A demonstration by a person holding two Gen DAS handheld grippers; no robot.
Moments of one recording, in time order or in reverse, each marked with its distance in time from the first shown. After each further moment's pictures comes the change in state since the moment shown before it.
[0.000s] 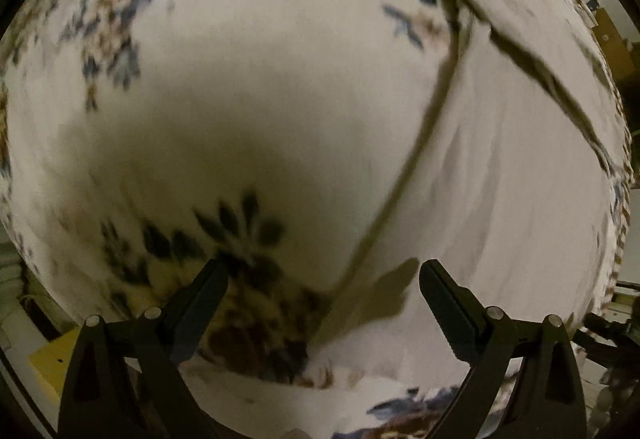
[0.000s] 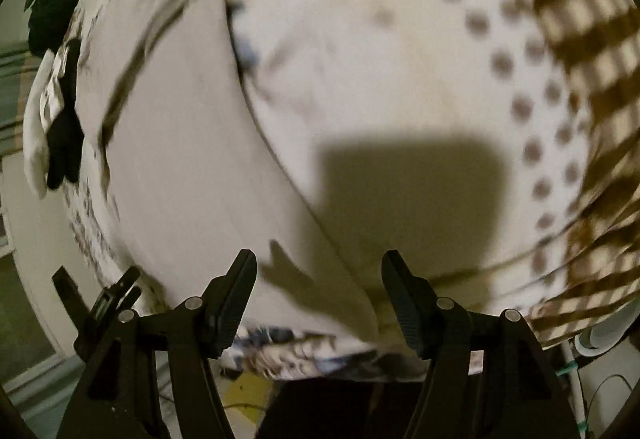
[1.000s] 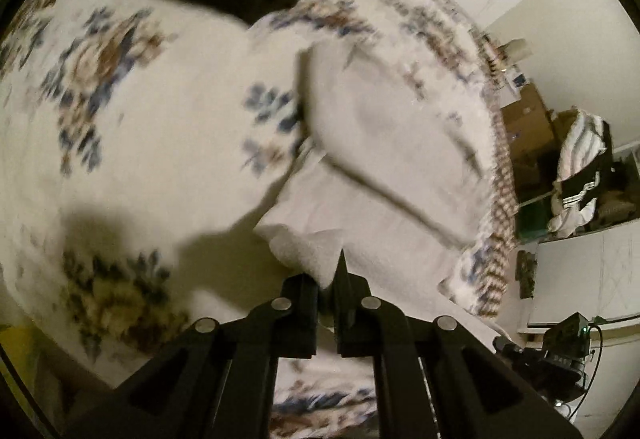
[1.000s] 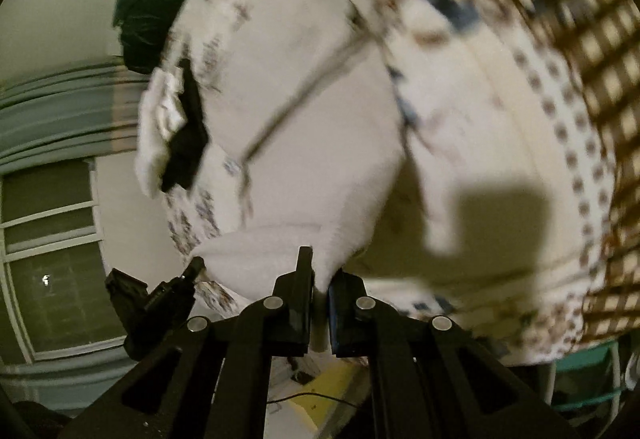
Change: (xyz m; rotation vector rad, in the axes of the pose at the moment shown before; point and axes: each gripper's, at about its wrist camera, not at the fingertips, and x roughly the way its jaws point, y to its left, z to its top) left arm -0.118 -0.049 0.031 -0.080 -0.240 -0.337; right arm -0.104 0.051 0.008 -0.059 -0.103 0.369
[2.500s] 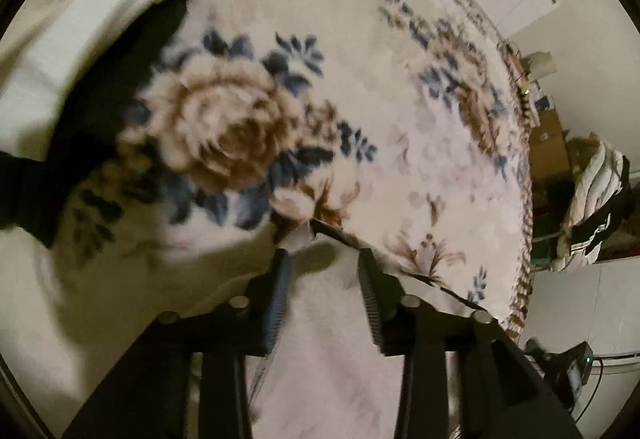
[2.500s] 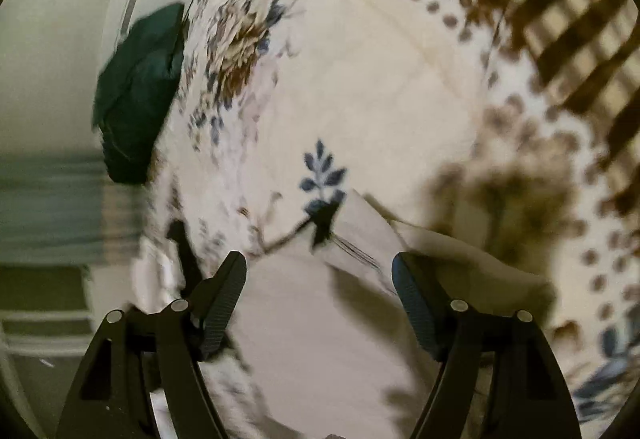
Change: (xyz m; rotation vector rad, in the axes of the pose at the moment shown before) left arm 0.194 -0.056 0.285 -0.027 0.076 -0.032; right arm 0.083 0.077 0.317 0.057 -0.281 -0.078
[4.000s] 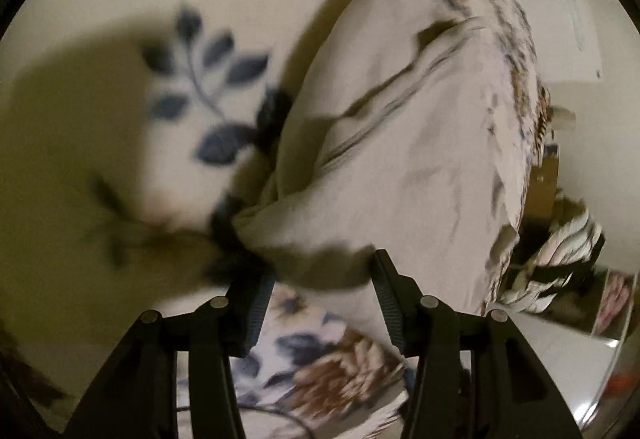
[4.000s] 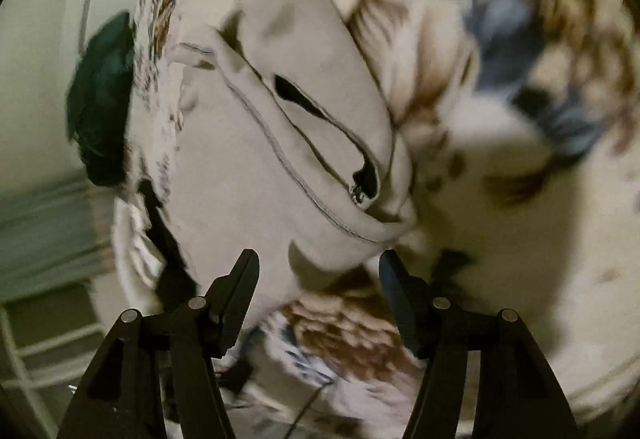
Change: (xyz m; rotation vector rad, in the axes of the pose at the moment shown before) left arm 0.004 0.079 -0.194 -0.426 0.126 -0.106; right arm -0.038 -0.114 -0.179 0.278 0.092 0.038
